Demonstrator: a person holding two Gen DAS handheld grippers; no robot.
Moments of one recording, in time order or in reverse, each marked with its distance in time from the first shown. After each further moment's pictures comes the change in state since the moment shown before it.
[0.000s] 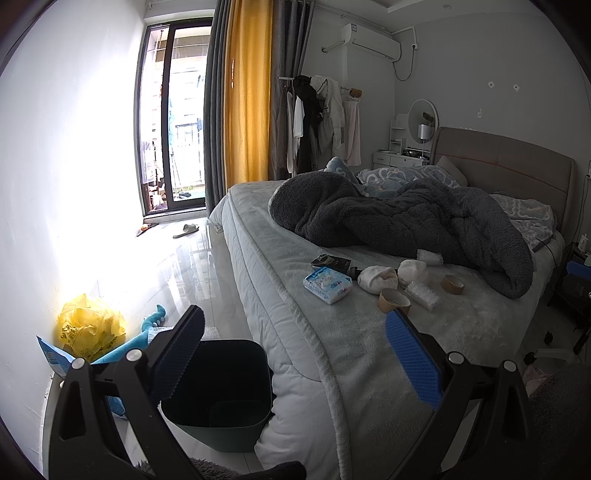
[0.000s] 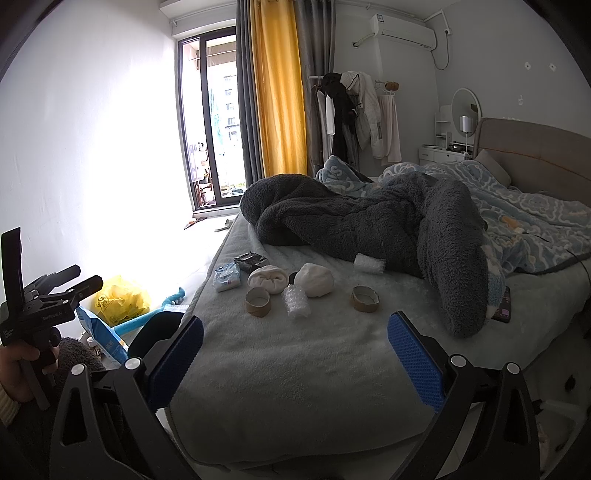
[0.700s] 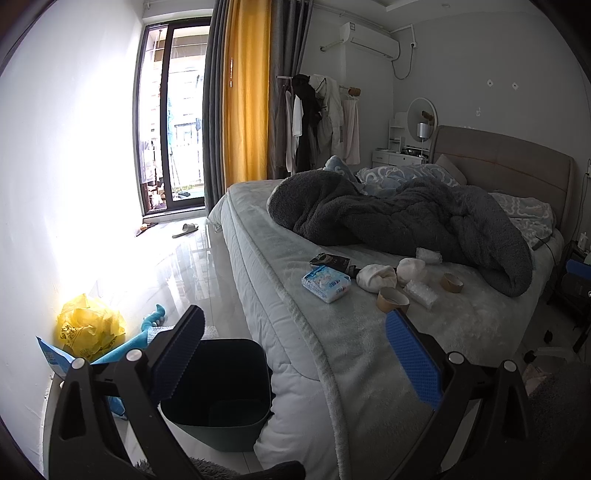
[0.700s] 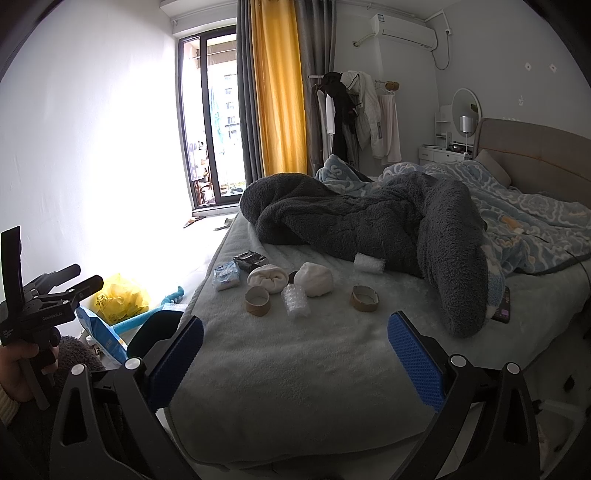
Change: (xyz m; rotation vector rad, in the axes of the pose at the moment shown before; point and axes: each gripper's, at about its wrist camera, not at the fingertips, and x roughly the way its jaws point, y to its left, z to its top) left arm 0.001 -0.001 -0.002 -0.002 0.003 0.002; right arm -0.001 -0.003 0.003 0.002 0.002 0.002
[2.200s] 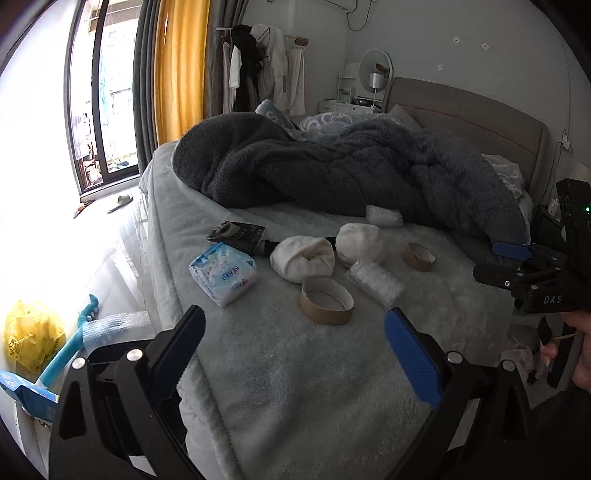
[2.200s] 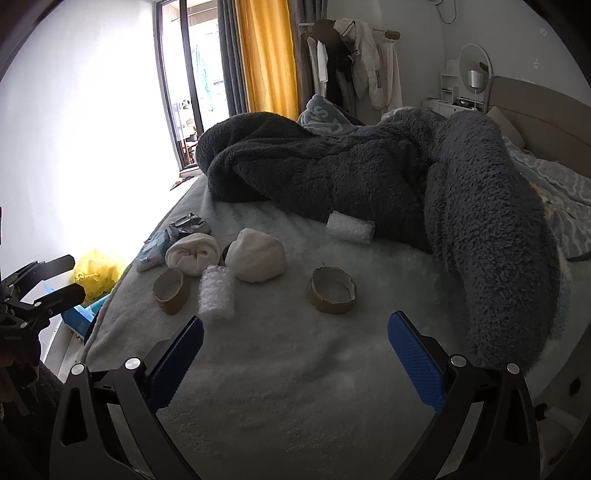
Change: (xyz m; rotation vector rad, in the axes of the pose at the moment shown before) left arm 0.138 -0.091 0.006 0.079 0.203 -0.217; right arm 0.154 -0.082 0.002 -0.001 0.216 0.019
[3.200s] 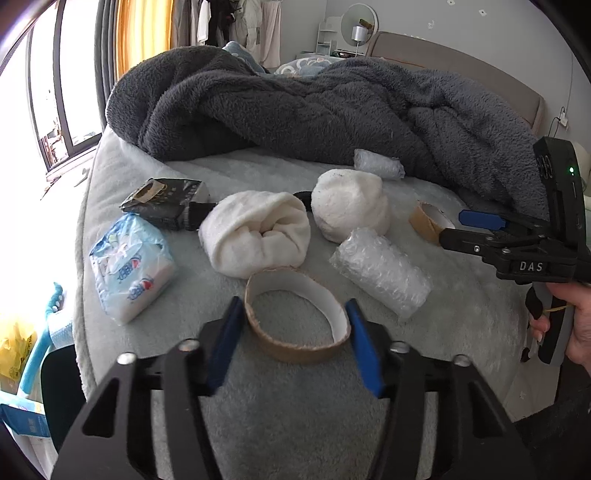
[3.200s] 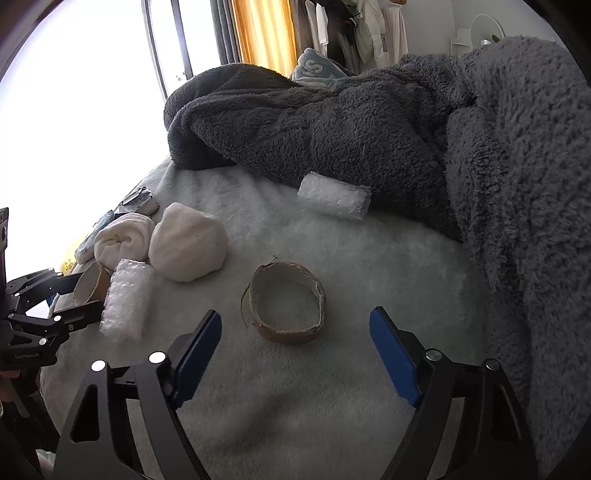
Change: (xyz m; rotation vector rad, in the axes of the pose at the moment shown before) left arm 0.111 -0.021 0.006 0.037 0.182 -0.083; right arm 0.095 -0.052 0.013 0.017 0.125 0.030
